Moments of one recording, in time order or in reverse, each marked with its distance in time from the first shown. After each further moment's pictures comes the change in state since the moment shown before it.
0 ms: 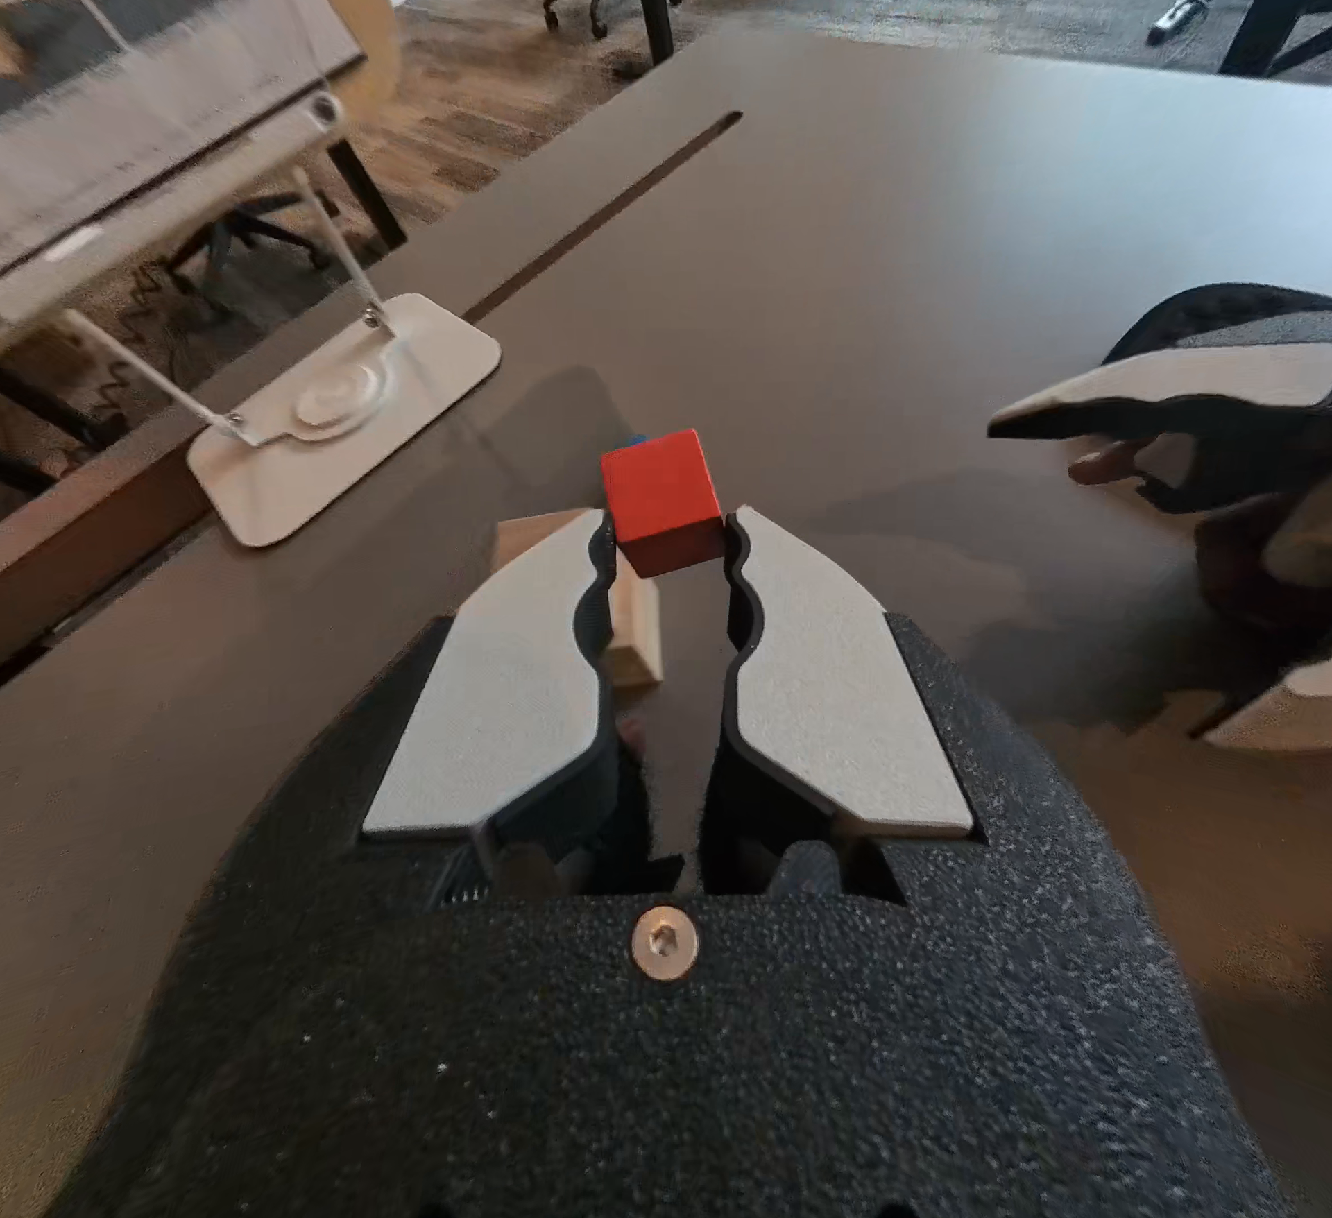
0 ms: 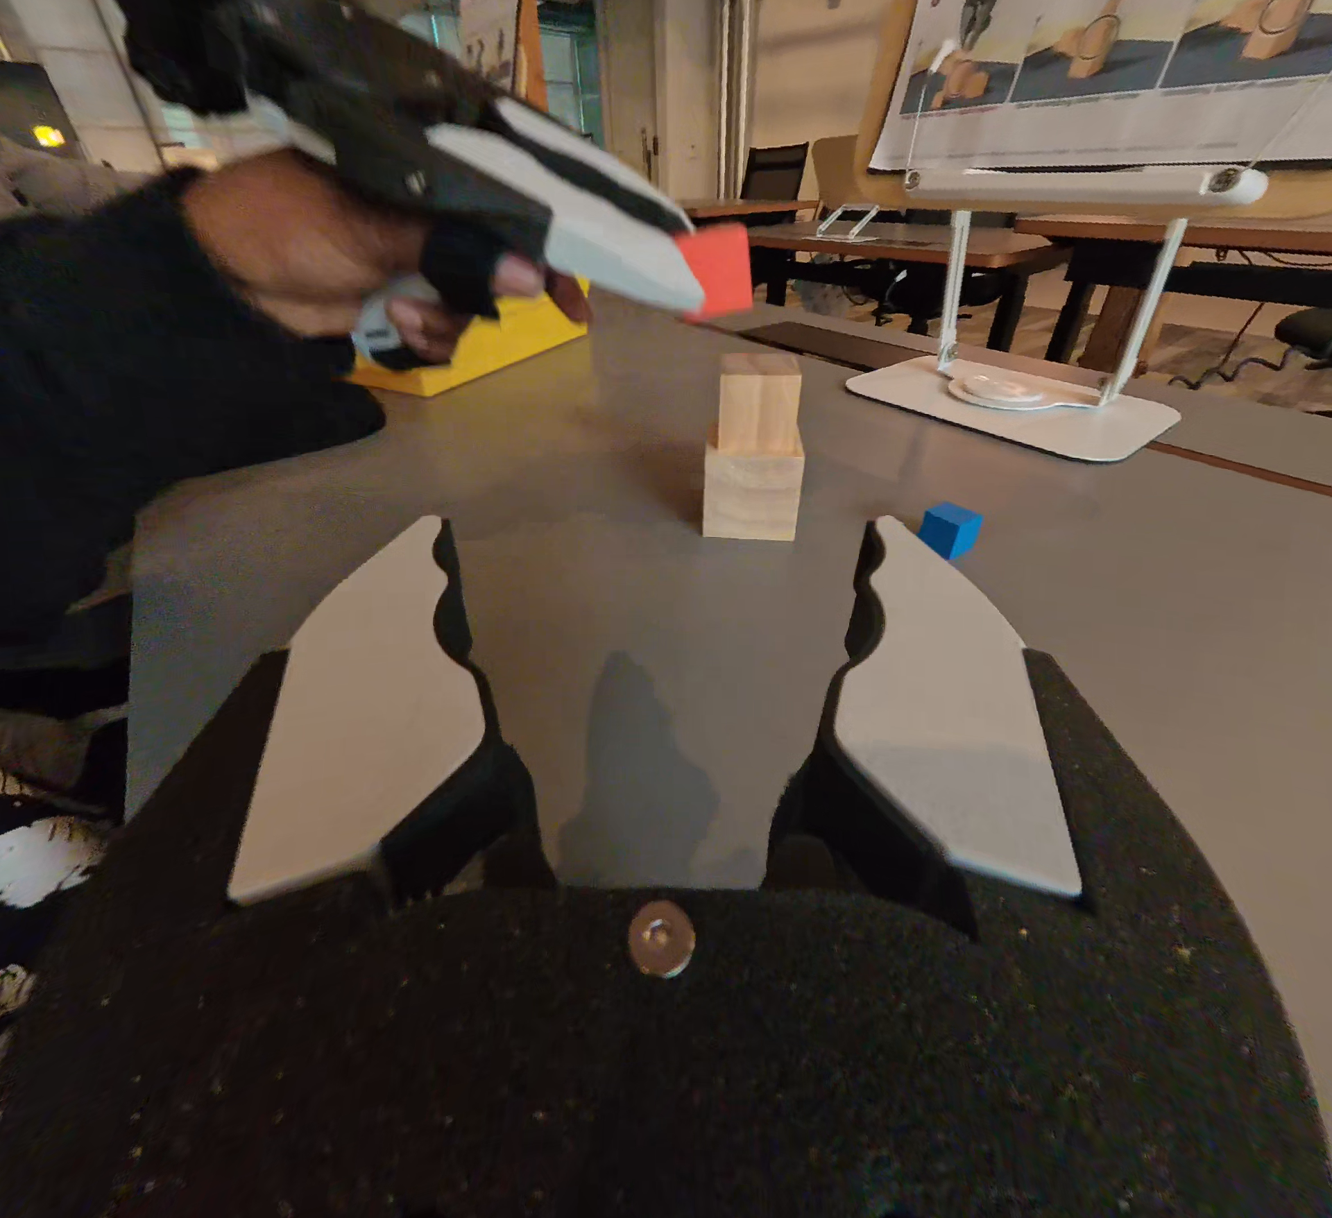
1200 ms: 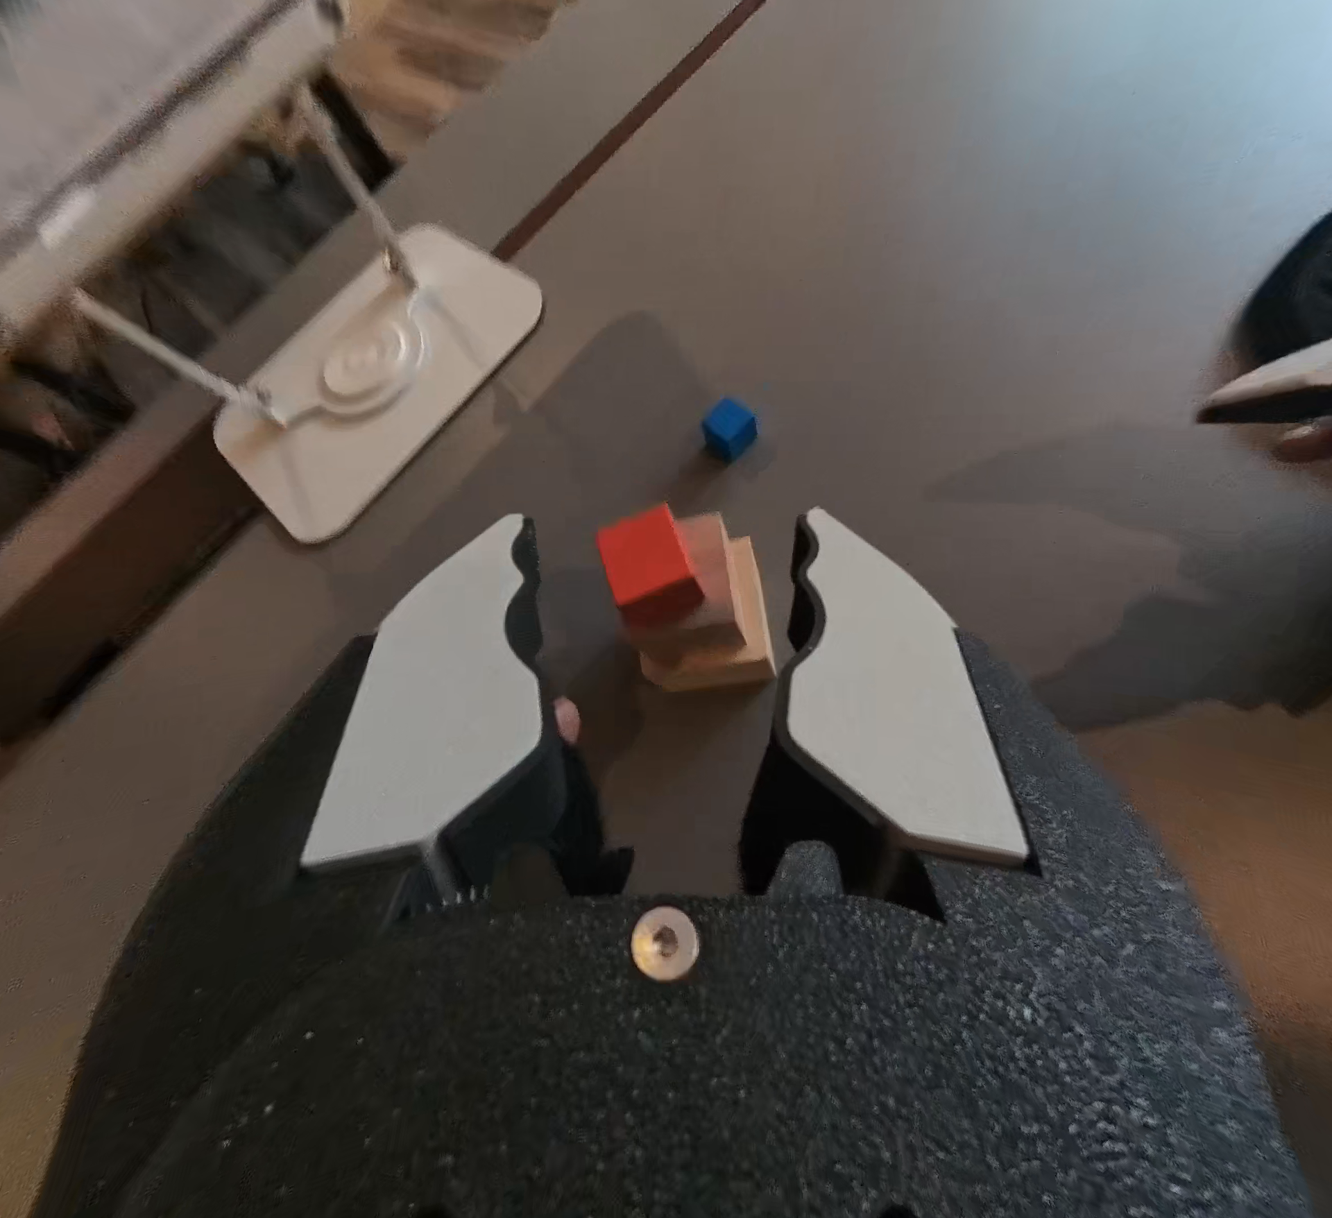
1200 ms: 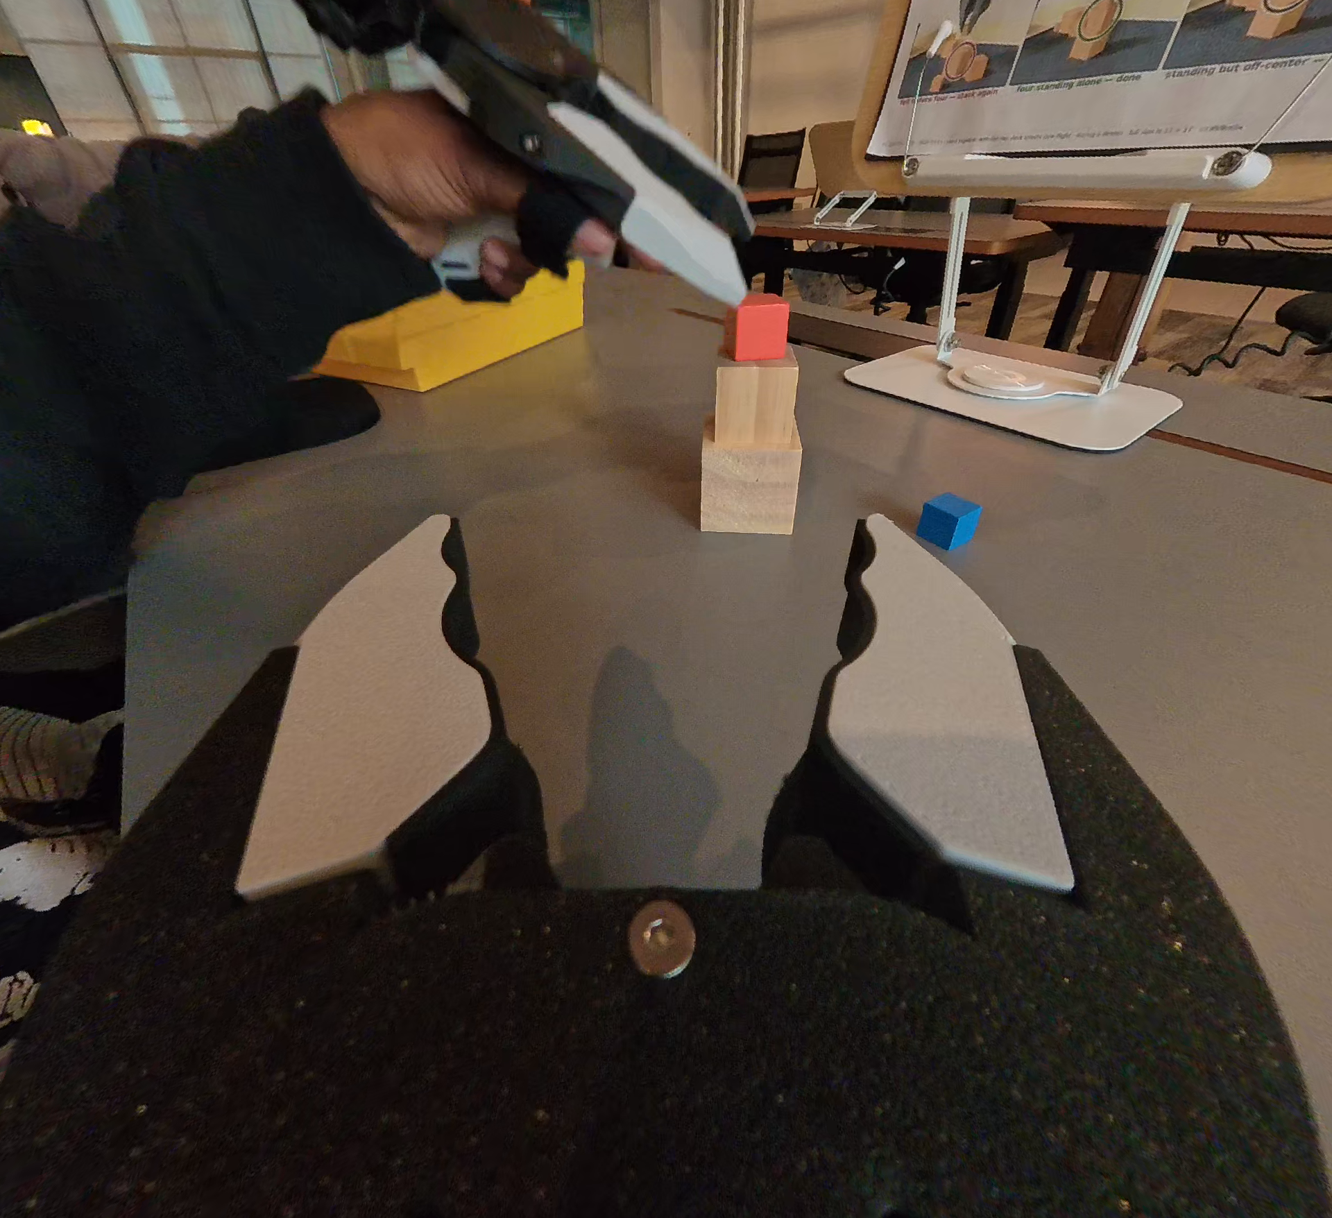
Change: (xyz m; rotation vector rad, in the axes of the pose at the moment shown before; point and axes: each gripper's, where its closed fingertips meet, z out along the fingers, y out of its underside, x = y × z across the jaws) left arm -0.052 0.007 0.025 -0.156 0.023 0.030; right arm 0.001 0.002 0.001 -0.013 0.006 0.009
